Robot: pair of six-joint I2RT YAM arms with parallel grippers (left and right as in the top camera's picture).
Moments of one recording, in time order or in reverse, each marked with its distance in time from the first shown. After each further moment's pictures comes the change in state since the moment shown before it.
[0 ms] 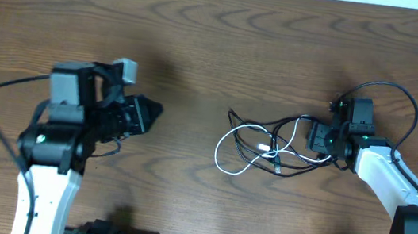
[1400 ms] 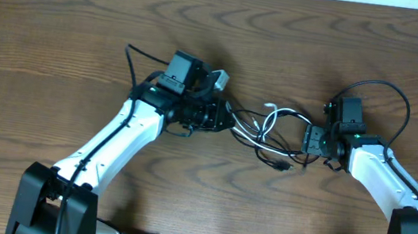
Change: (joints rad) left arm -0.369 0.501 0.000 0.339 0.102 -0.101; right arm 0.060 -0.001 0.013 -0.067 0.120 0.032
